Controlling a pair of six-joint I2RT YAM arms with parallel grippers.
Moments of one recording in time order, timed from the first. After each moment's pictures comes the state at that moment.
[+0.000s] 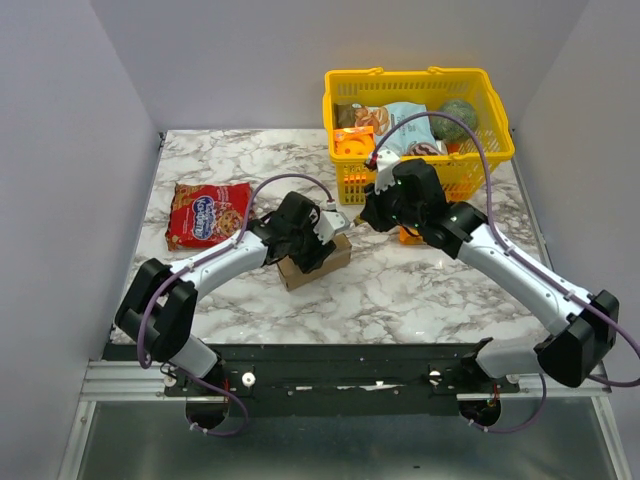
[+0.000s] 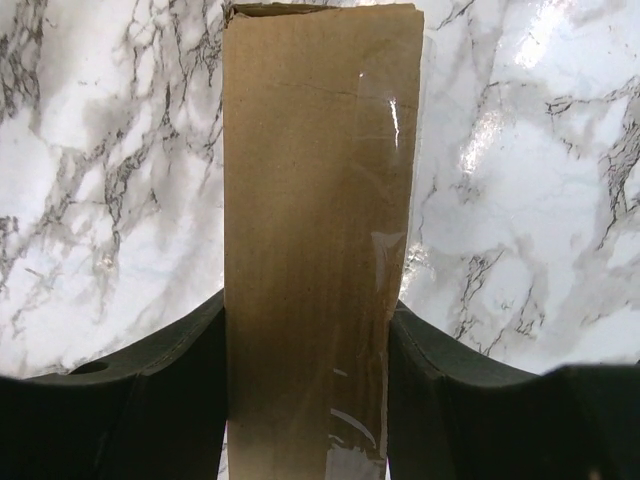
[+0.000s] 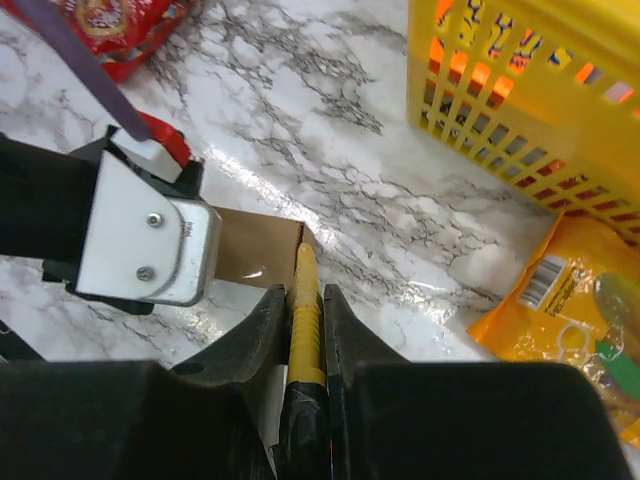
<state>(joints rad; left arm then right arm) -0.64 1.52 1.00 -0.37 0.27 0.33 0.67 1.33 1.25 -0.46 0.00 0.05</state>
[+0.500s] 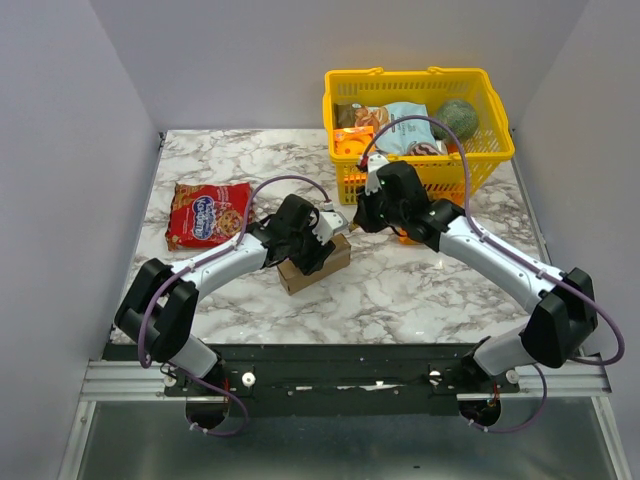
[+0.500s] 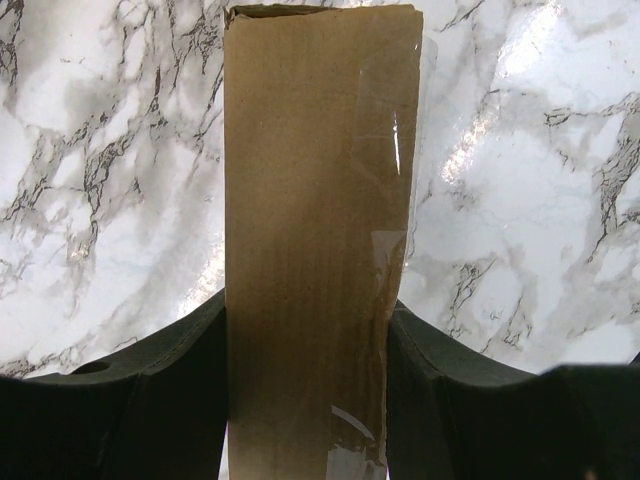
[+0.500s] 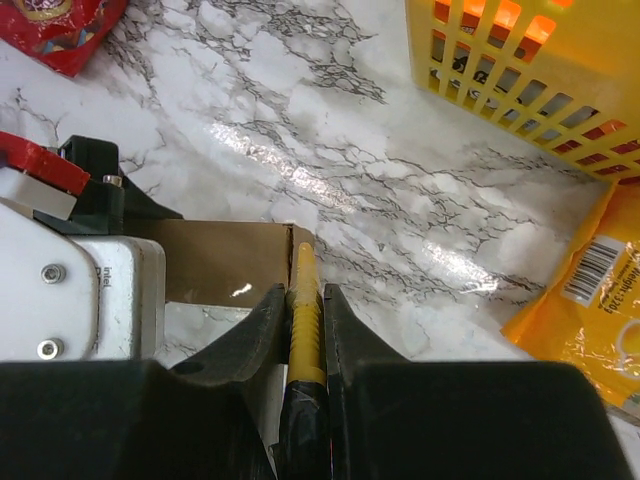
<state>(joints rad) -0.64 1.52 0.96 -0.33 0.26 0.26 0.67 1.46 1.23 -0.41 0.02 0.14</state>
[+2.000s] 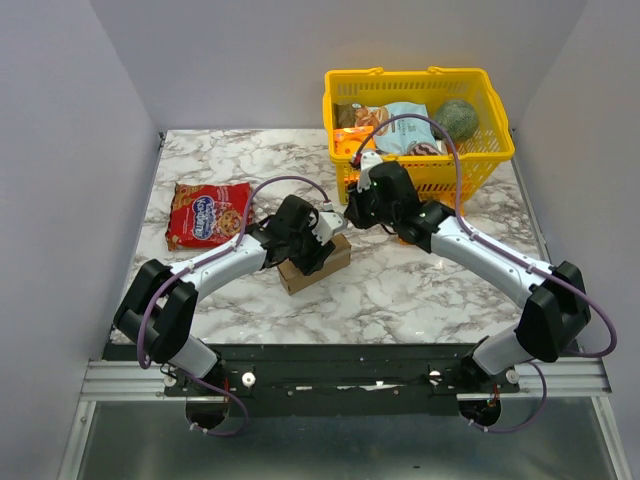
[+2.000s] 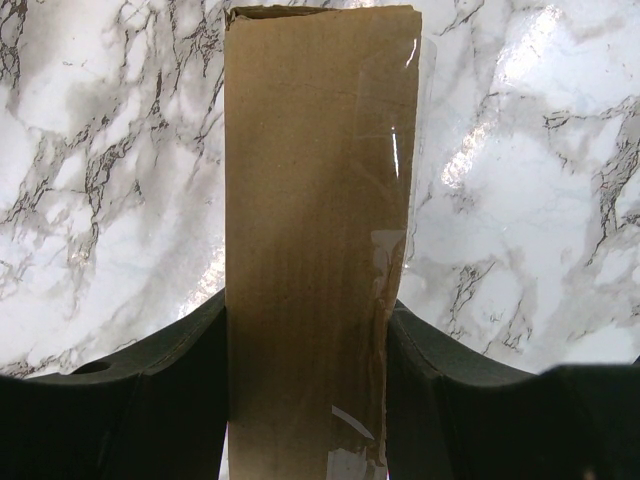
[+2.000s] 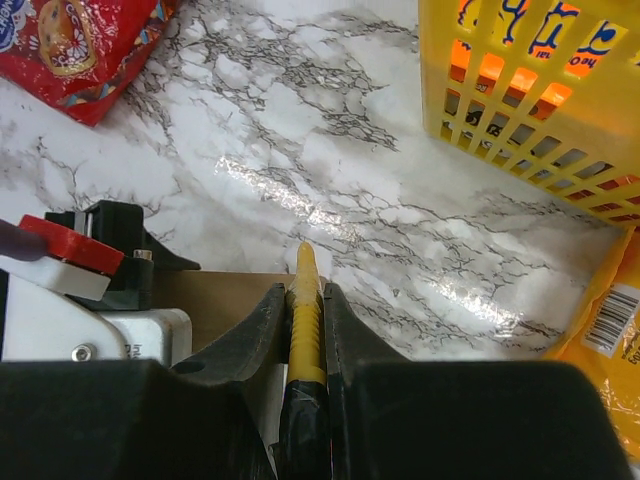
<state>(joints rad) -0.64 1.52 0.95 -0.32 0.27 0.26 0.70 1.50 1.22 -0.28 0.05 0.16</state>
